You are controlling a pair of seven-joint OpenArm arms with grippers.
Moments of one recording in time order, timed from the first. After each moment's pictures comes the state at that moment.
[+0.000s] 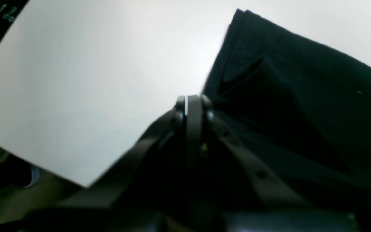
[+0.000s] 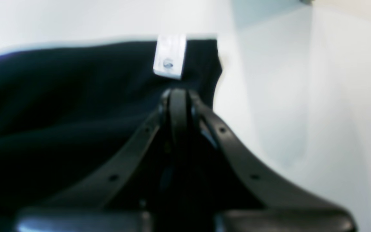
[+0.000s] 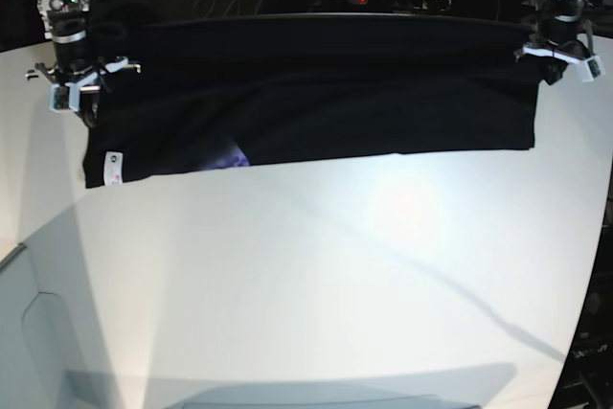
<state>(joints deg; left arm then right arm) 30.4 -8.6 -48.5 96.8 -27.7 -21.7 30.5 -23.0 -6.3 42.6 104.1 -5.0 39.7 -12.9</state>
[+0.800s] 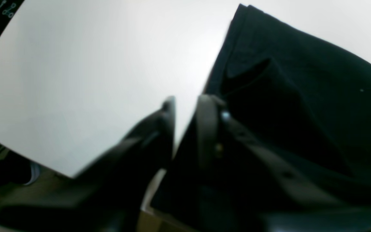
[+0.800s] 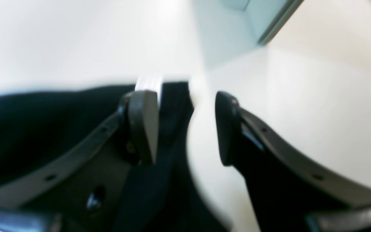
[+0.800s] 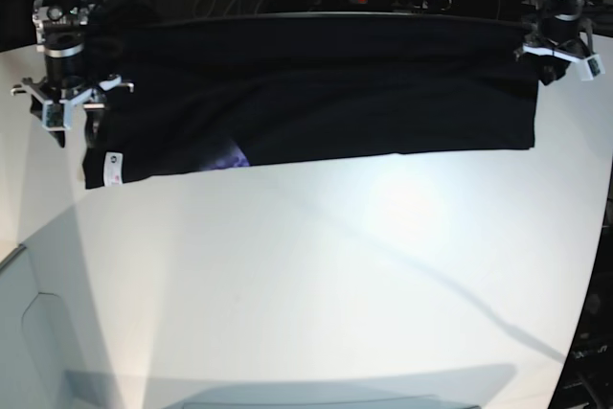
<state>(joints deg) 30.5 -8.6 -48.5 97.1 -28.0 -21.7 30.9 -20.6 -9.6 43.5 112.5 -9.2 39.5 -17.0</state>
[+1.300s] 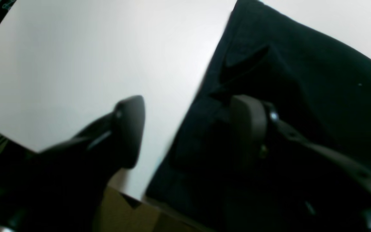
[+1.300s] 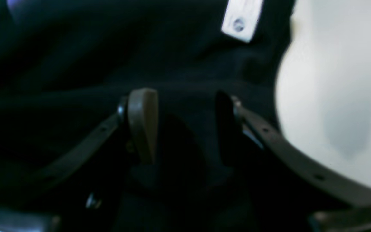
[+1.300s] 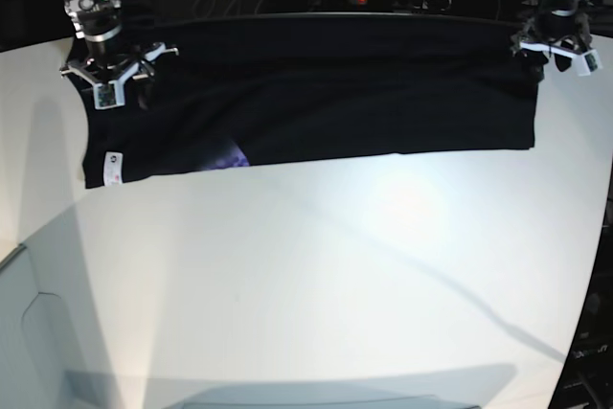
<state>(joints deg) 31.1 -7.0 -48.8 97.7 -28.2 -21.7 30.8 -26.2 -9.9 34.6 107.2 -9.6 39.7 -20.4</state>
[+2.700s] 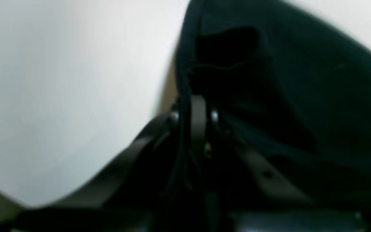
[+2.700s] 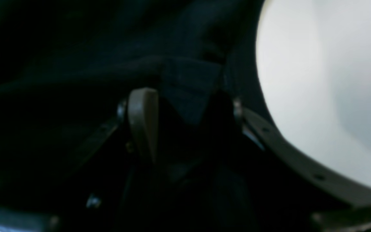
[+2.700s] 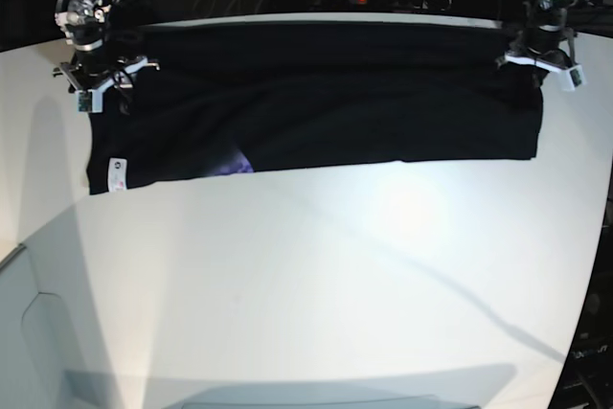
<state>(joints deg) 27.6 -7.3 -44.1 97.0 -27.7 -21.3 31.2 -20.0 -7.0 41.1 94.1 -7.5 39.5 -16.9</state>
